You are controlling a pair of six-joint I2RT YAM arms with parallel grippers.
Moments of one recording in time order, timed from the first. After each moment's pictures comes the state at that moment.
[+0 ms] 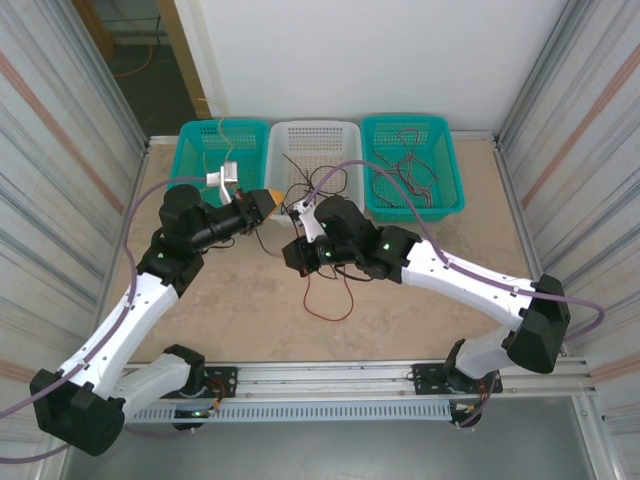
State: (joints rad) left arm -0.40 1.00 0.89 0.00 0.59 -1.06; right arm 1.01 1.42 1.26 -0.41 -0.21 0.49
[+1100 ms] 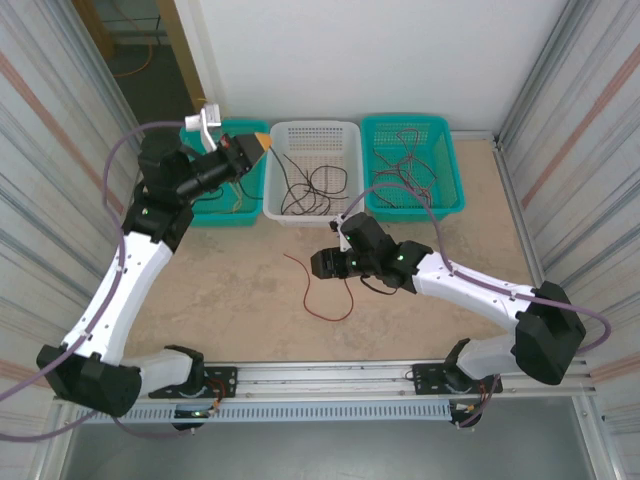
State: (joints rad) left arm -0.29 1.23 1.34 -0.11 0.60 -0.93; right arm 0.87 1.33 0.92 -0.35 -0.11 0.63
